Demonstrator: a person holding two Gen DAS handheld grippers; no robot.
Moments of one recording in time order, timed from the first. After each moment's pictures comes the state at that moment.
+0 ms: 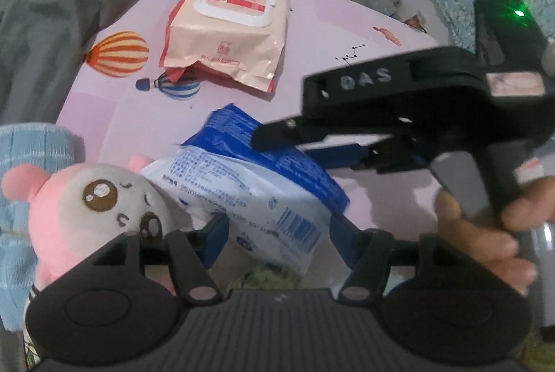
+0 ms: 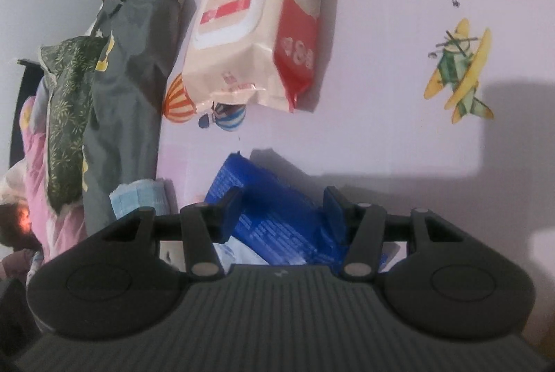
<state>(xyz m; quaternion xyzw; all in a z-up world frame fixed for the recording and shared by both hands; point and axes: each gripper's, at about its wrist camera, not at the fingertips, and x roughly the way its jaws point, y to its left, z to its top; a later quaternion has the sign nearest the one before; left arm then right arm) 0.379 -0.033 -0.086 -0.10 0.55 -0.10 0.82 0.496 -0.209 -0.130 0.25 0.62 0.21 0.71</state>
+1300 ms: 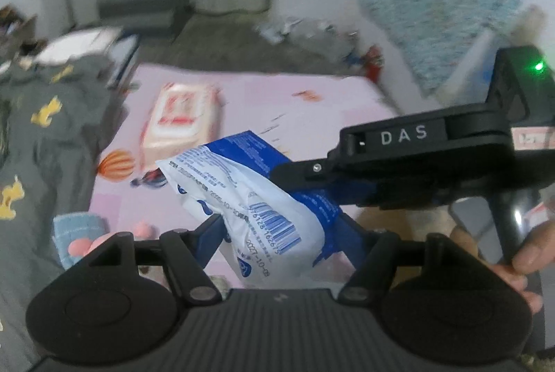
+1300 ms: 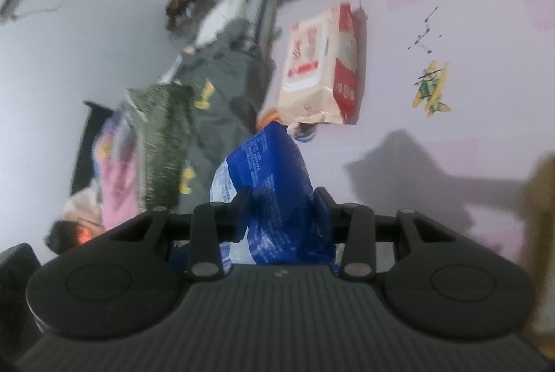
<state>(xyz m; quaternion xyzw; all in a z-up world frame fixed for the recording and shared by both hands) 0.294 -0.113 0.067 0.00 0.44 -0.14 0.89 0.388 -0.305 0.001 0.34 0.50 0.25 0.75</state>
